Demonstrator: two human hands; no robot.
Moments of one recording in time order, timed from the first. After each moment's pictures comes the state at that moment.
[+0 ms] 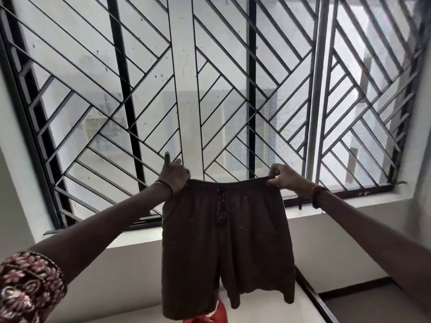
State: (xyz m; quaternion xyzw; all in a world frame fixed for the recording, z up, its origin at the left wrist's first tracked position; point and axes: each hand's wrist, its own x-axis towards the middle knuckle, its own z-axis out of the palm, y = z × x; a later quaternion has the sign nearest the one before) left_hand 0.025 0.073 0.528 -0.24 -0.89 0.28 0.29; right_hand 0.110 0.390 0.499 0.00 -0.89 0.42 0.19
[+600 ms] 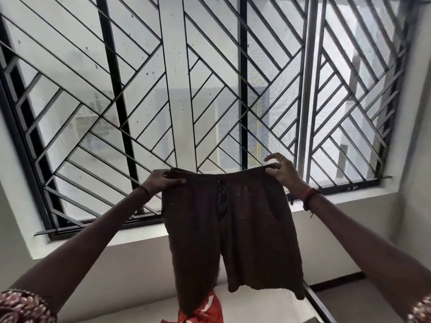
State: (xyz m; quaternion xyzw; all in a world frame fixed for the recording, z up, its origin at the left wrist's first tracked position) left_hand 0.017 0.044 0.505 -0.23 -0.83 -0.51 0.03; right_hand 0.127 0.387 0.492 -0.02 -0.80 0.52 0.31
